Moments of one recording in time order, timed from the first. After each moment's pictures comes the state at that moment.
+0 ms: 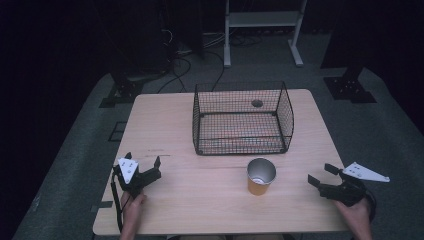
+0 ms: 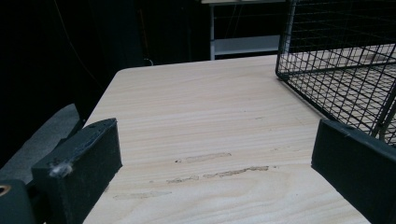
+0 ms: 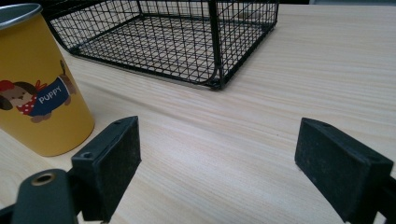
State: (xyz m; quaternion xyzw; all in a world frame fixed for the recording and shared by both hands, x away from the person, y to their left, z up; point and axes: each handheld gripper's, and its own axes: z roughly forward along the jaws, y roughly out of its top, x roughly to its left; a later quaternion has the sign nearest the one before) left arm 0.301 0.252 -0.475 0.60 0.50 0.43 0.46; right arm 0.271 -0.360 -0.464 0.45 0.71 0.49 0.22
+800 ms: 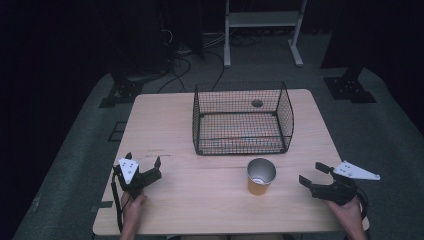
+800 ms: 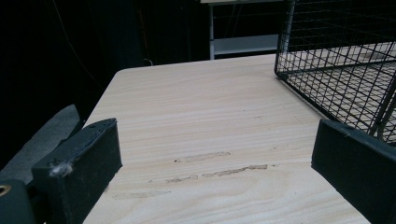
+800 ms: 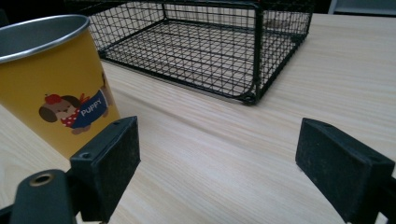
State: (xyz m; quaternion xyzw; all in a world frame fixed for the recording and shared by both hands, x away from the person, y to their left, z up) left arm 0.300 0.251 -0.475 0.60 0.50 0.43 0.46; right arm 0.270 -0.332 -0.453 0.42 0.73 0.50 0.21
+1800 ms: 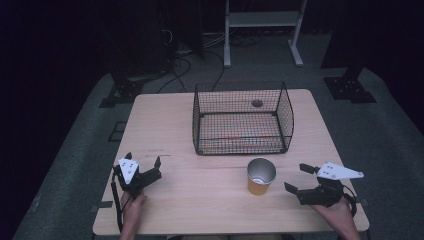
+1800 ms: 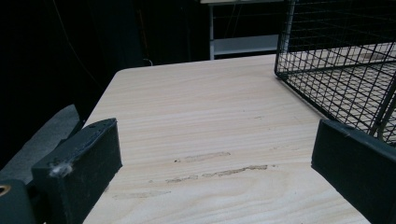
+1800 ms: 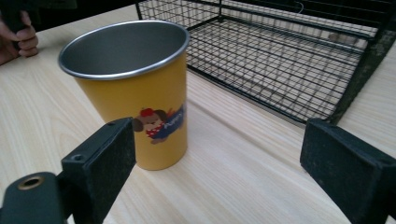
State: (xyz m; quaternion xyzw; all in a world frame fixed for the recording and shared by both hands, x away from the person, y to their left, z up) left arm 0.300 0.251 -0.475 0.60 0.50 0.43 0.46; right arm 0.264 -0.290 -0.434 0.34 0.78 0.50 0.18
